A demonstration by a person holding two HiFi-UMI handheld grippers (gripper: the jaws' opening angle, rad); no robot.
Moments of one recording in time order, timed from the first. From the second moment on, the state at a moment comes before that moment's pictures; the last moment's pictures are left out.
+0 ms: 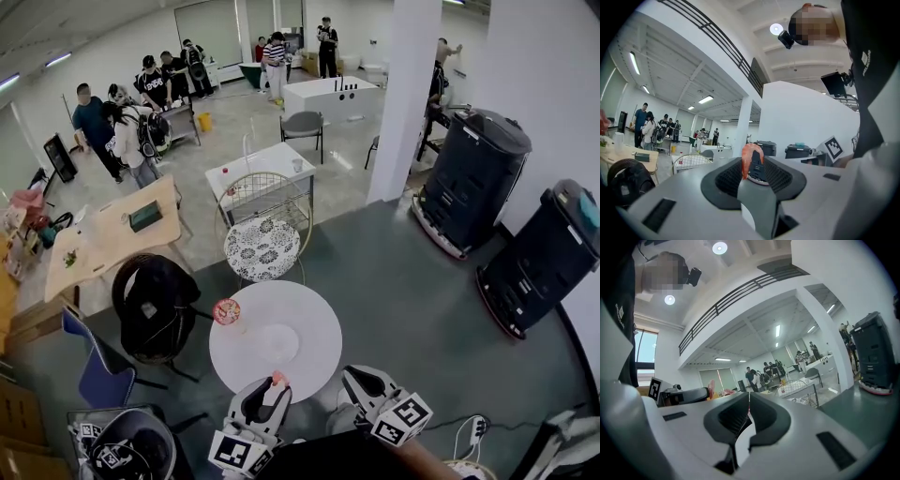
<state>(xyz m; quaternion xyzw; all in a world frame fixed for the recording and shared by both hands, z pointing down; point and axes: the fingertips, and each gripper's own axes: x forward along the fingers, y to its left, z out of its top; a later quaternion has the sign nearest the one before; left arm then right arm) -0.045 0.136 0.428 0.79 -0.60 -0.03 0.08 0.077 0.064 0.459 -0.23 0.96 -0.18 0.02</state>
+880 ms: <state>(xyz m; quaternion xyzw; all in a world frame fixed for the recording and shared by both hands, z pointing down) -0.033 0.029 0.424 0.75 -0.65 -0.01 0.09 0.075 -0.059 0.455 -0.16 0.97 -0.19 0.02</state>
